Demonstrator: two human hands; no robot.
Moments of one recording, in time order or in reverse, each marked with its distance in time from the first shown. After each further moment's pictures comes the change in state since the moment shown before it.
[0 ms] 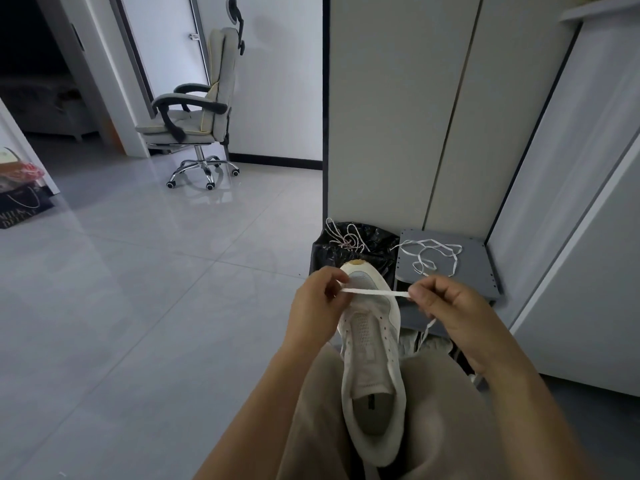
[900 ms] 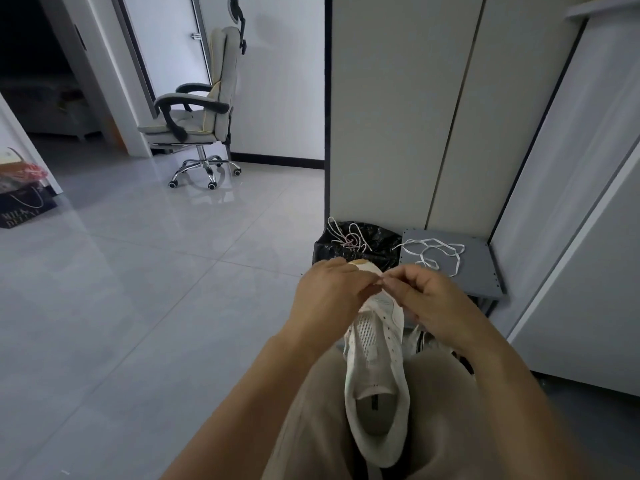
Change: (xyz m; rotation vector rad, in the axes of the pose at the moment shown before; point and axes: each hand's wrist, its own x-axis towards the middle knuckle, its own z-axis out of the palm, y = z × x) left_hand 0.006 0.032 -0.017 0.510 -0.003 0.695; right_hand 0.015 -0.014 0.019 -0.147 -0.107 -0.085
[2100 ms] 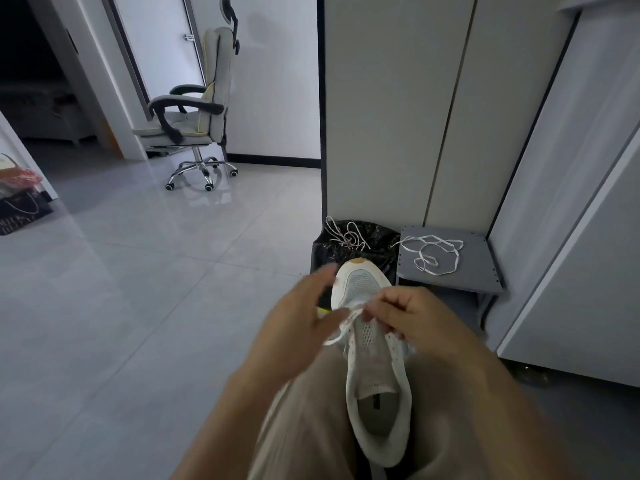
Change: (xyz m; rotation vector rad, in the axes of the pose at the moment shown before) left_hand -0.037 -0.001 -0.025 -0.350 -0.225 -0.543; right_hand -0.006 0.006 0.015 -0.003 -0.160 0.042
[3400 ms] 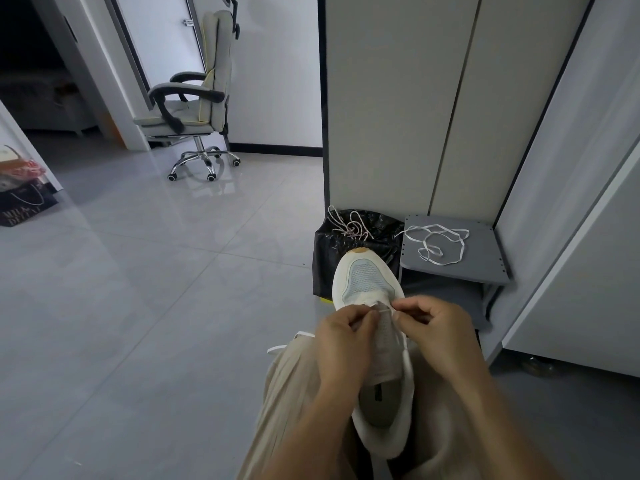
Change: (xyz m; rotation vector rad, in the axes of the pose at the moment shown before) left_hand -0.002 0.009 0.092 -0.515 0.236 -0.426; right_hand -0.011 0.052 0.010 -0.003 0.439 0.077
